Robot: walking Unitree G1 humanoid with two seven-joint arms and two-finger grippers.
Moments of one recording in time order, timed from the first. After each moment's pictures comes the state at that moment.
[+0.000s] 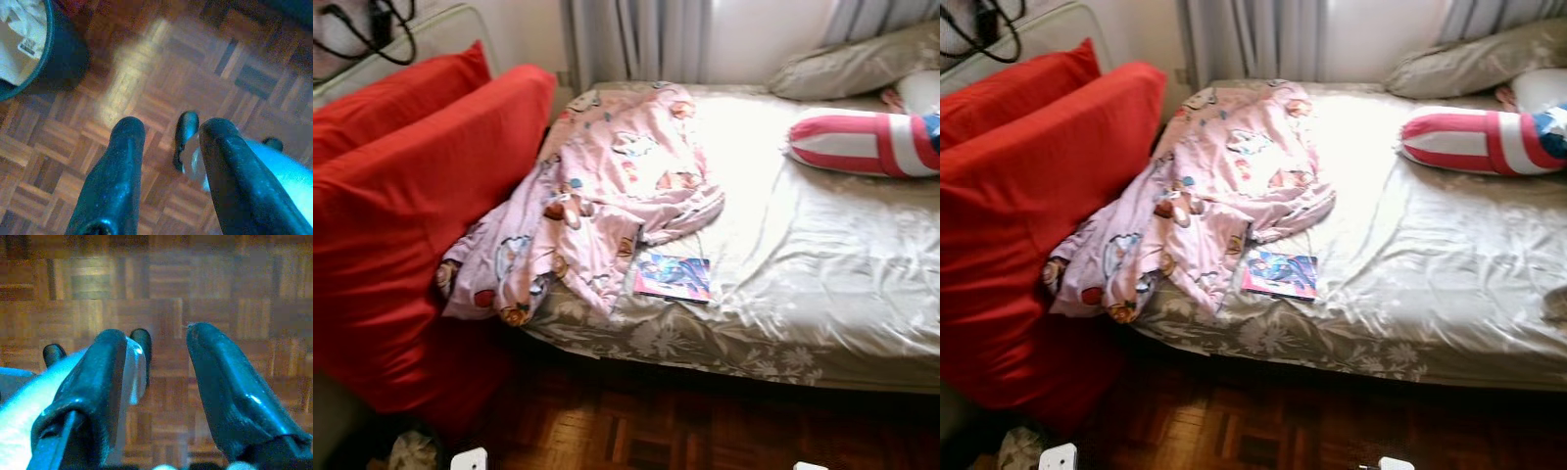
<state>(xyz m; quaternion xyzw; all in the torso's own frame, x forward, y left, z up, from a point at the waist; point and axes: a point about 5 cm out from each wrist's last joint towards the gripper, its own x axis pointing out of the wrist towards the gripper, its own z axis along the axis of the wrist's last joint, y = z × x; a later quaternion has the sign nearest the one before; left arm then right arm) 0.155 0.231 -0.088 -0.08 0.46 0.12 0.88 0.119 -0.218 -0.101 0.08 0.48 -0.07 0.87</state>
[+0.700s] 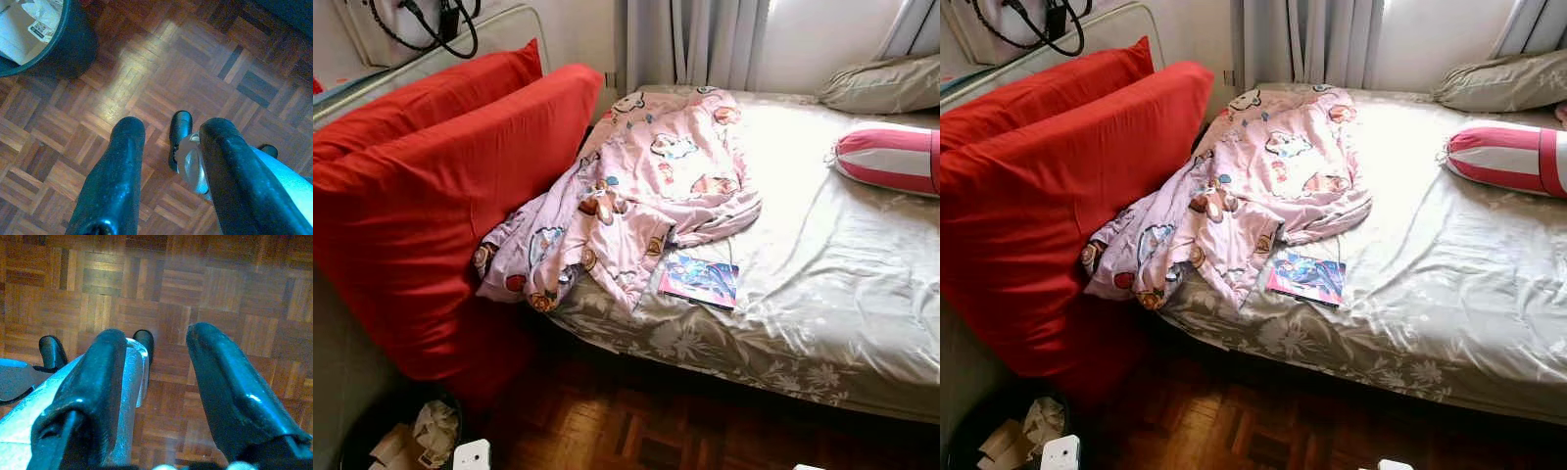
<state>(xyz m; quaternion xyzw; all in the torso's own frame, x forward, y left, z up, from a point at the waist) 0.159 0.230 -0.086 -0.08 0.45 0.12 0.88 0.116 -0.218 -0.102 0.08 0.49 -0.07 0.87</state>
